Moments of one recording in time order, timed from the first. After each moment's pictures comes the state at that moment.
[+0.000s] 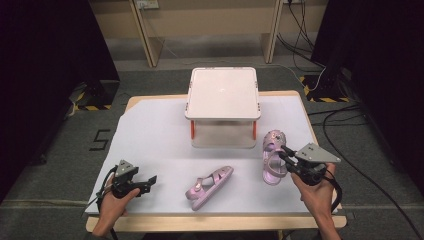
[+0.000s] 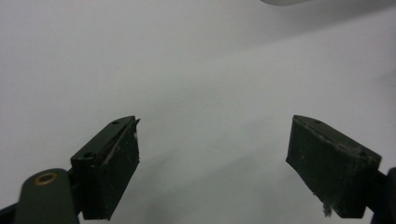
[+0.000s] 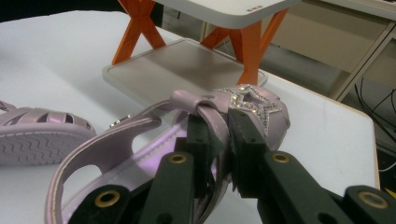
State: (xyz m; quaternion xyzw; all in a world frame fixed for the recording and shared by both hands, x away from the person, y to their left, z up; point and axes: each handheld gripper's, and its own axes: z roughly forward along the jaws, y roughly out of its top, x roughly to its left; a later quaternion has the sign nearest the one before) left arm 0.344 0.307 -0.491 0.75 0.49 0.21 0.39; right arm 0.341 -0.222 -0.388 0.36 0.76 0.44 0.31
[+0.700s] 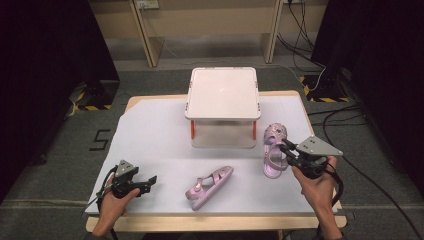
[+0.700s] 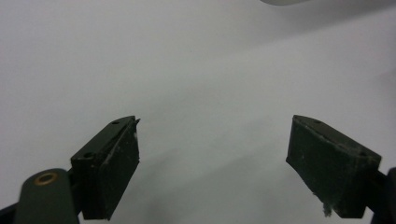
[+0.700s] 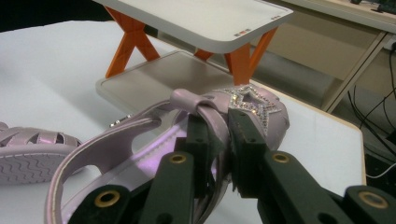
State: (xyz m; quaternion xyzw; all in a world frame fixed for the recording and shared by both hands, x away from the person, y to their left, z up) left arm 0.344 0.307 -0.491 0.75 0.49 0.21 0.39; right arm 0.349 -0.222 -0.372 0.36 0.76 0.45 0.32
